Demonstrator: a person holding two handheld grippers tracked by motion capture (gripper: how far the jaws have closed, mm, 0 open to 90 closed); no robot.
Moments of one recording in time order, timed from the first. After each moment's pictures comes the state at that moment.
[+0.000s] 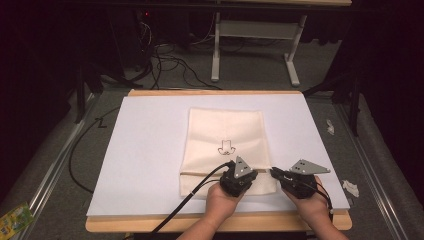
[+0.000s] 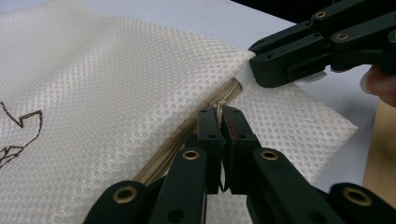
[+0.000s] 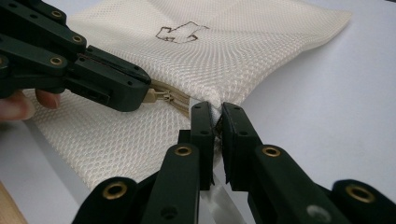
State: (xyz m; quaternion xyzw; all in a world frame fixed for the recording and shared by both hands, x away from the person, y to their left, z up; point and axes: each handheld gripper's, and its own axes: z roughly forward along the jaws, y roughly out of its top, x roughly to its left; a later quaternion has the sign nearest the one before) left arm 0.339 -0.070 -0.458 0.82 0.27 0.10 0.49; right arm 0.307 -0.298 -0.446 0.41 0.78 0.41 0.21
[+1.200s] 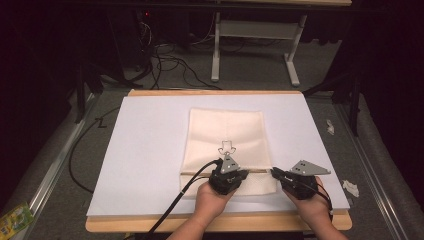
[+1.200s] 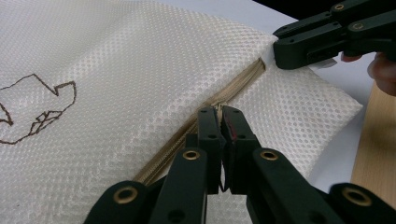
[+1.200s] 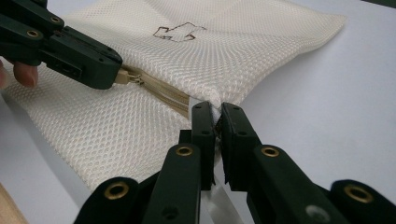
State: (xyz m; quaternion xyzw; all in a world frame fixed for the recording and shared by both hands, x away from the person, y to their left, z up) left arm 0.345 -0.042 -0.454 0.83 0.29 0.07 0.48; right arm 0.303 -0.296 -0.444 0.41 0.78 0.41 0.22
